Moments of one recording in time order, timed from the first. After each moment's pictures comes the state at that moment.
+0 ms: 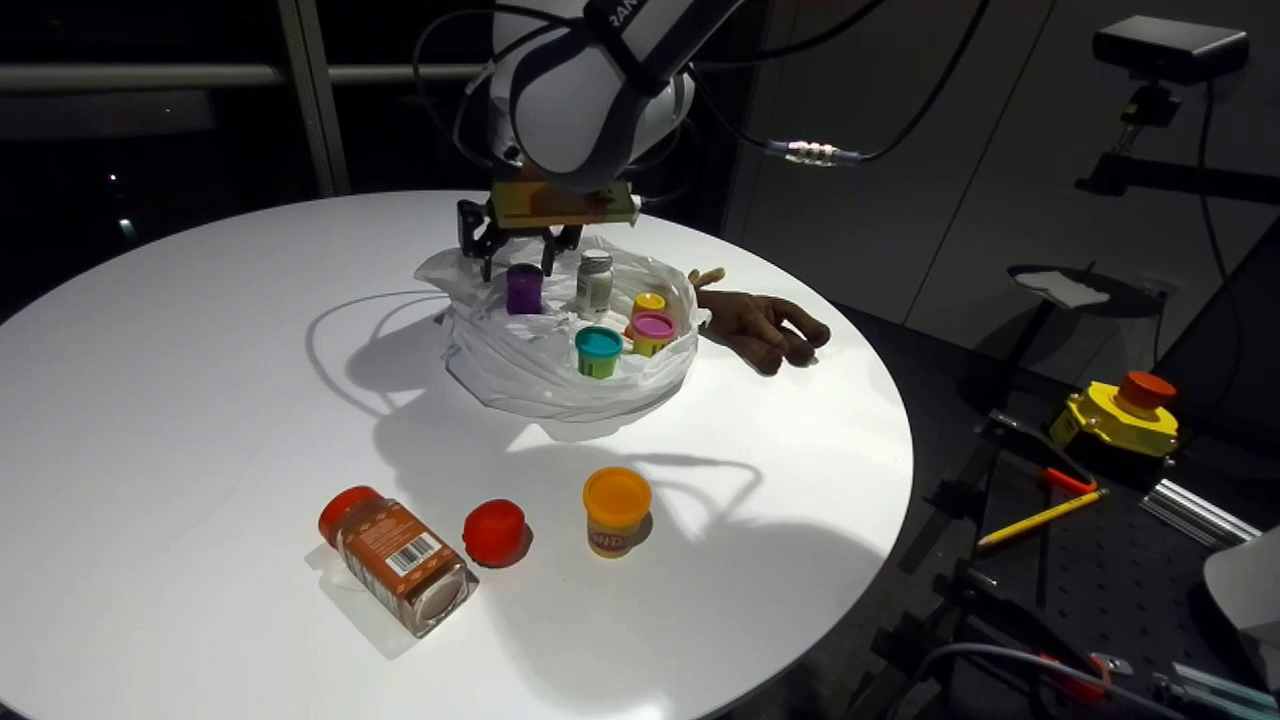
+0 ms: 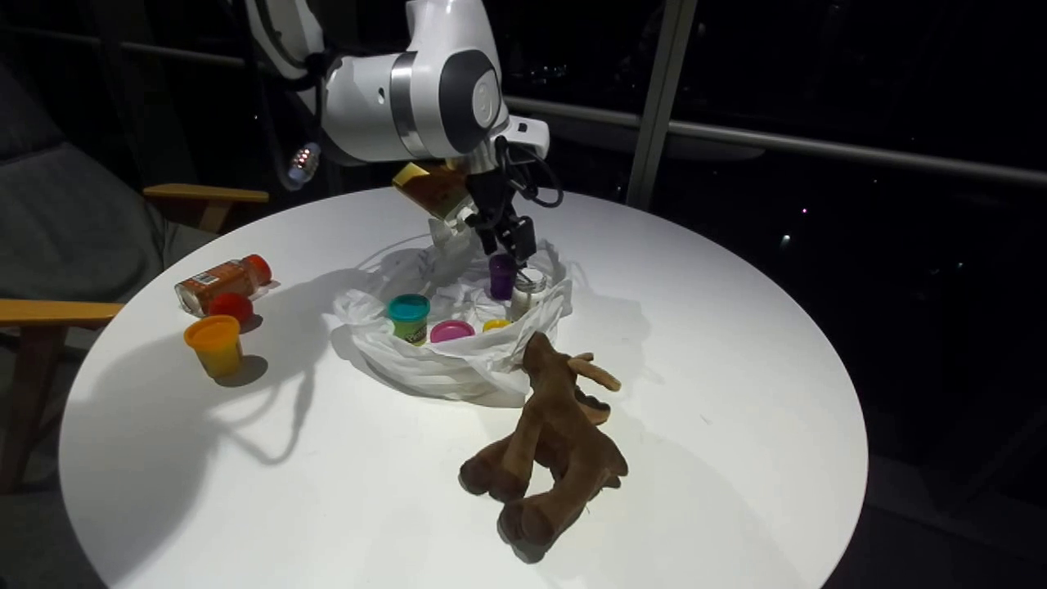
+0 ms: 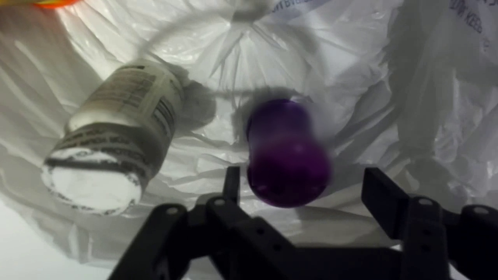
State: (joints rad) arm 0.25 0.86 -0.17 -1.56 -0.12 2.70 0.66
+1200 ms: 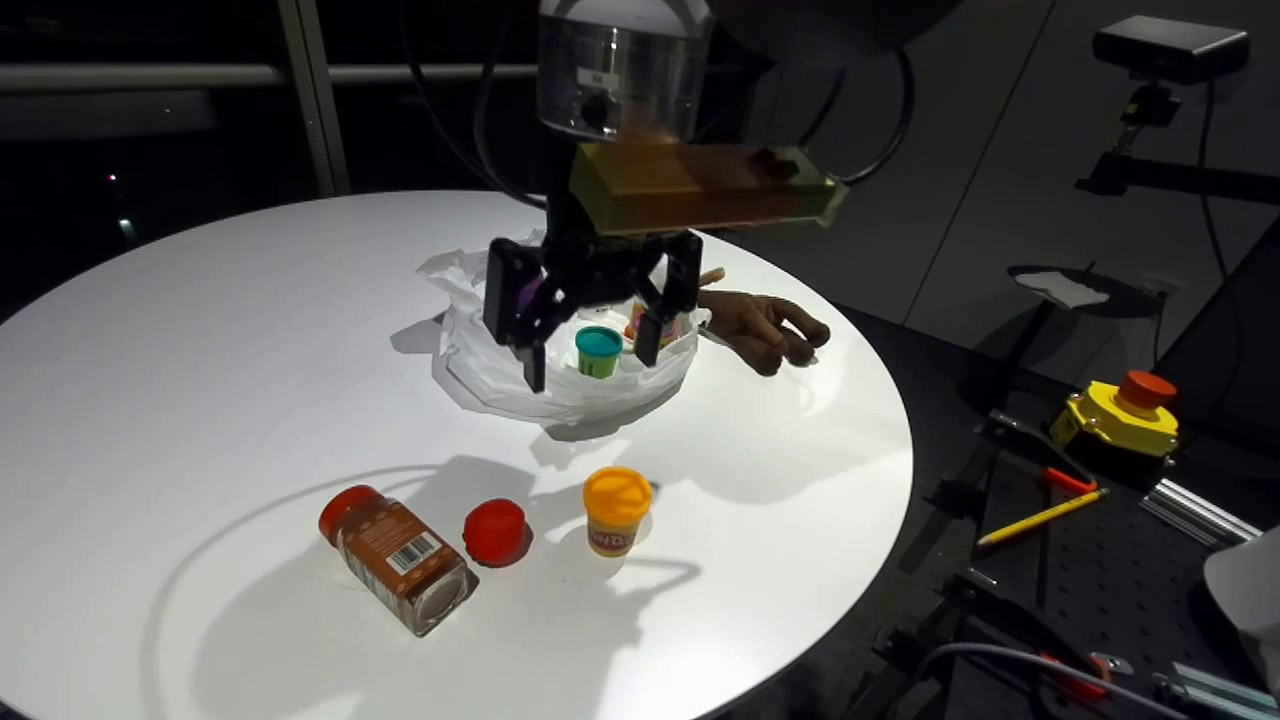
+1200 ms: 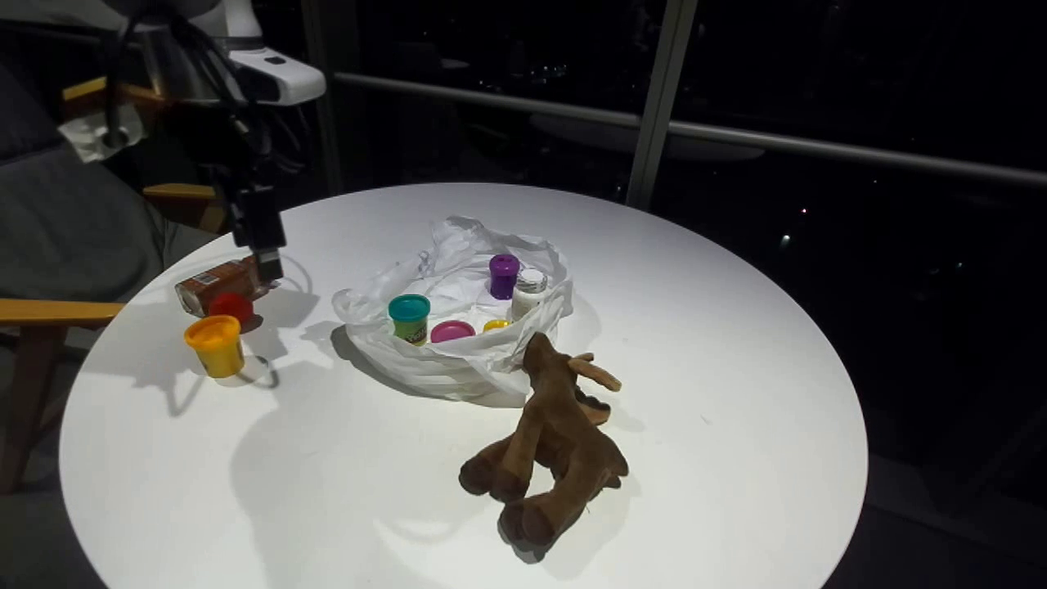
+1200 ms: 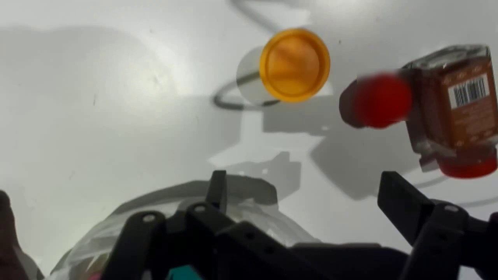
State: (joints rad) arm 0.40 0.28 0.03 -2.26 -0.03 2.56 0.79
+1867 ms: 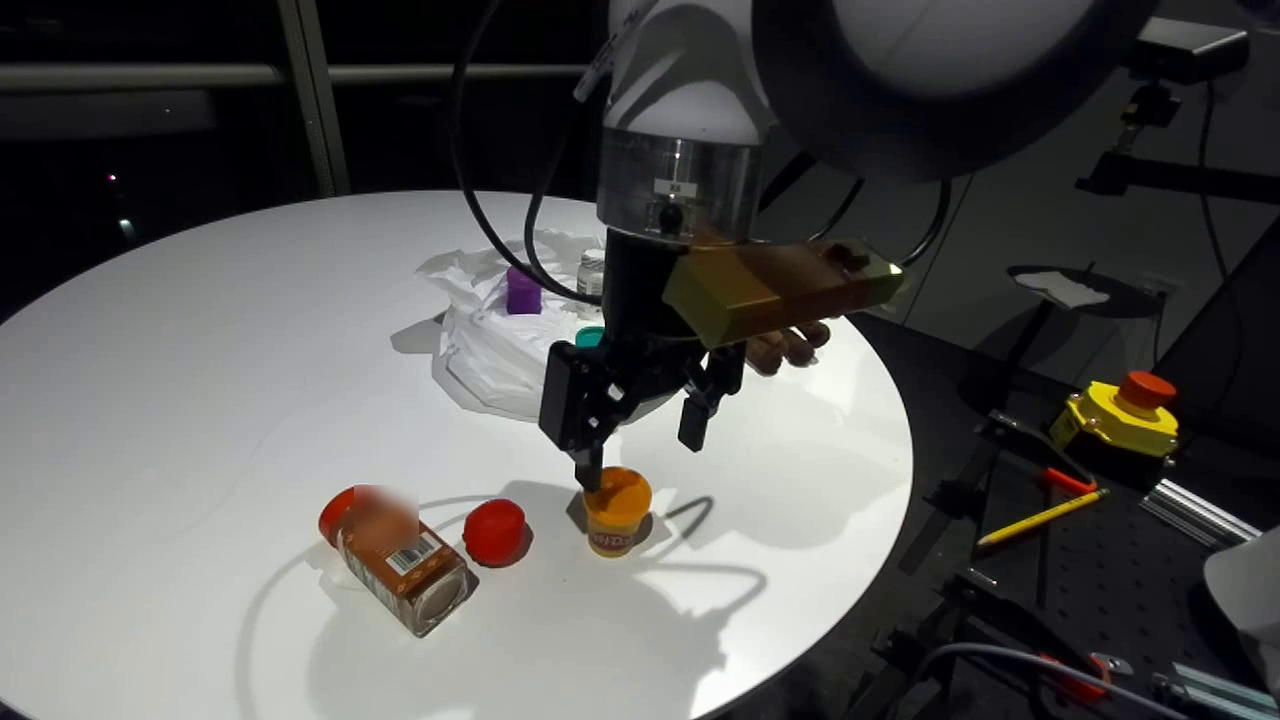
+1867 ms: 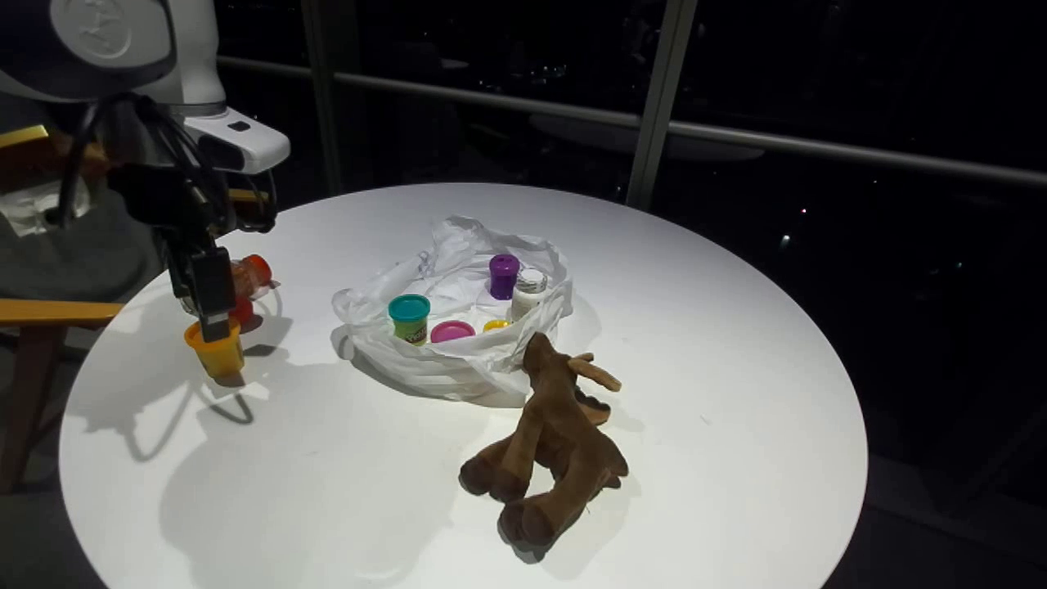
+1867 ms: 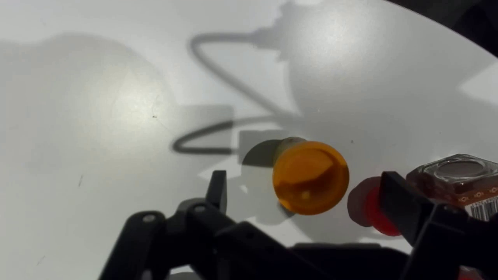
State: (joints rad) arm 0.32 0.30 0.15 -2.39 0.11 2.65 0.62
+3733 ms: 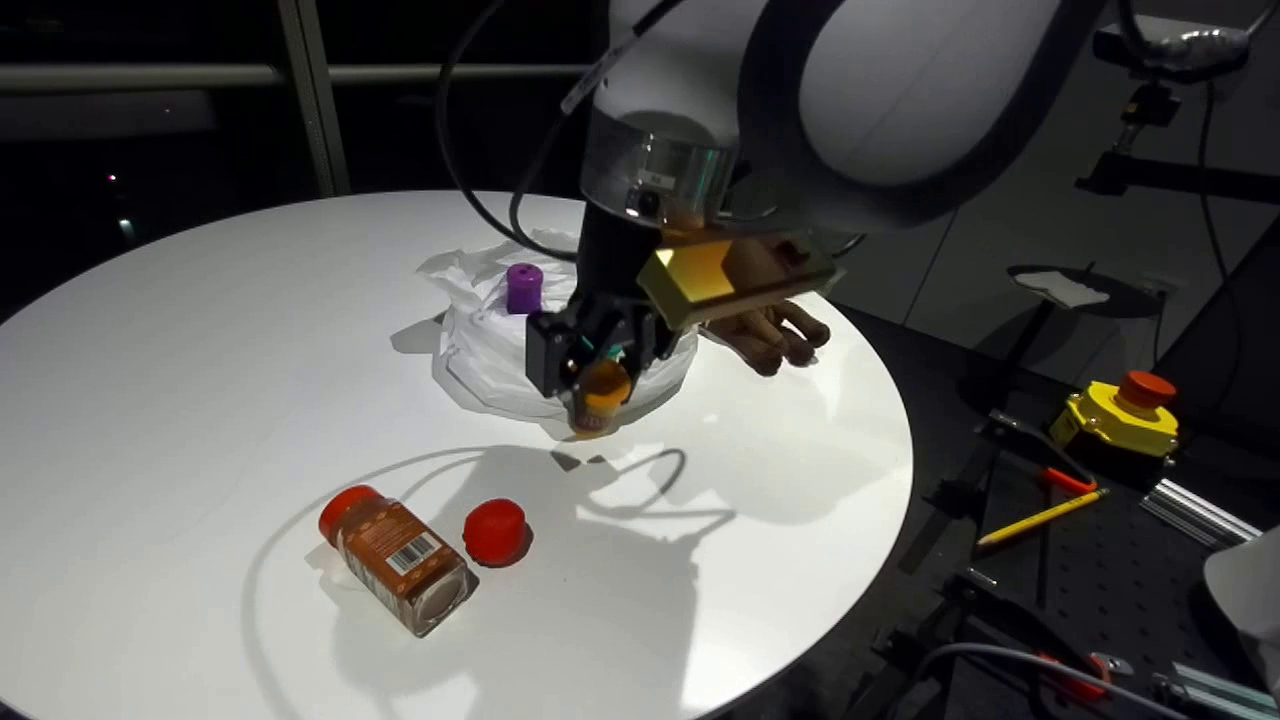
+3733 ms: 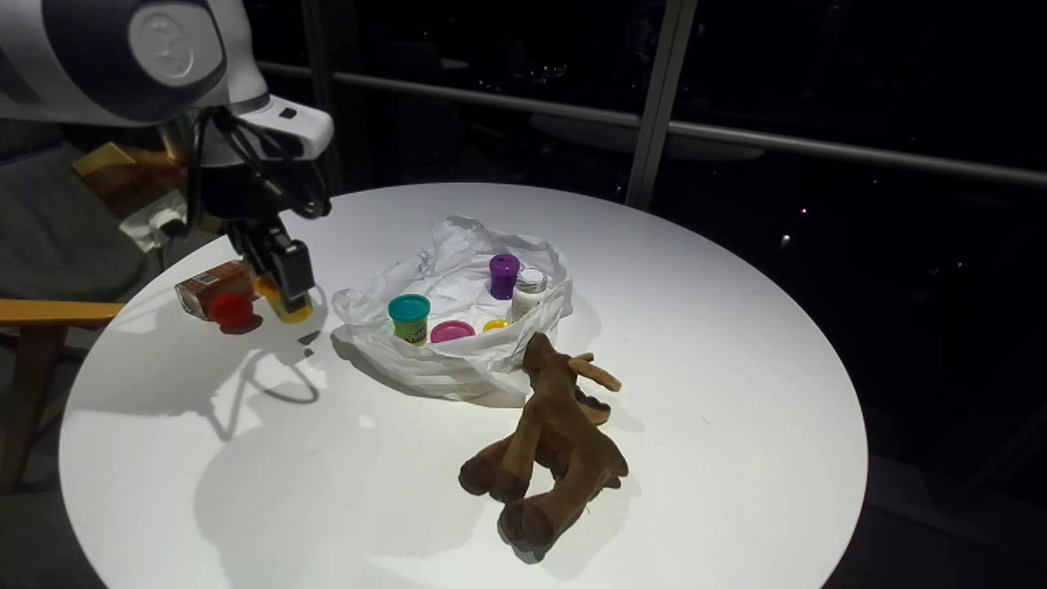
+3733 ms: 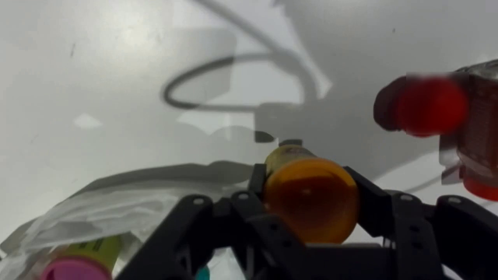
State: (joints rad) arm 0.47 0.34 -0.07 -2.36 -0.05 2.84 0.62
